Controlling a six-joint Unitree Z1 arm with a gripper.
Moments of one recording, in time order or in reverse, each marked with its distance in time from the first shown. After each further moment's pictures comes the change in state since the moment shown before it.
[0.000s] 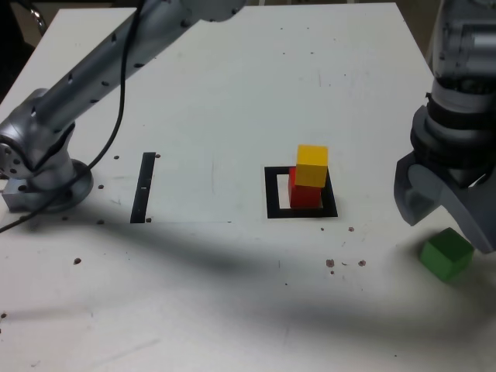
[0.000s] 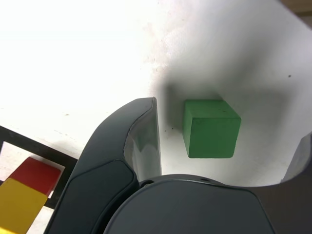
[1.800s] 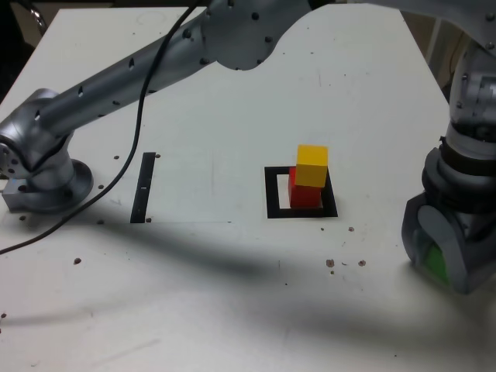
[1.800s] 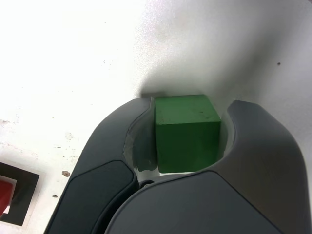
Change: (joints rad) arm -0.040 0.125 -0.142 0.047 -0.047 -0.013
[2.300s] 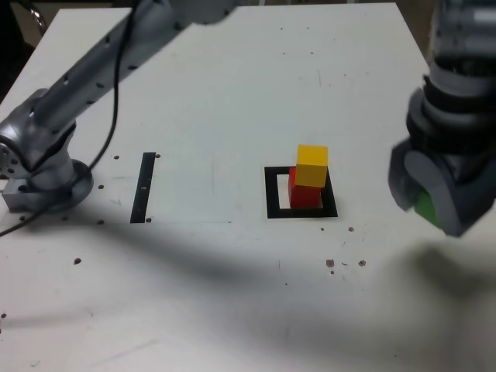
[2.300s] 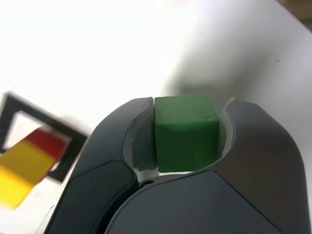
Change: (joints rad) arm -0.009 -0.163 0.057 0.091 0.123 -0.098
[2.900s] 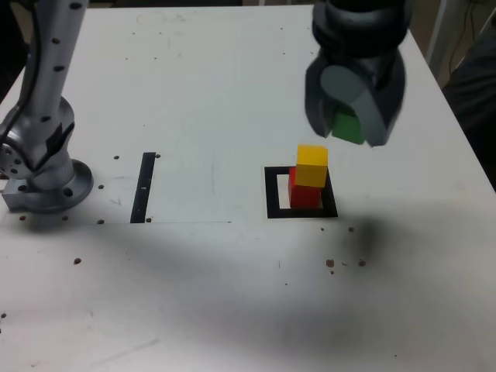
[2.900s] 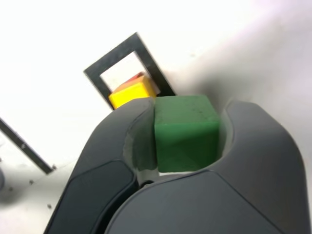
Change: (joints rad) arm 0.076 -0.349 0.429 0.000 0.019 -0.379
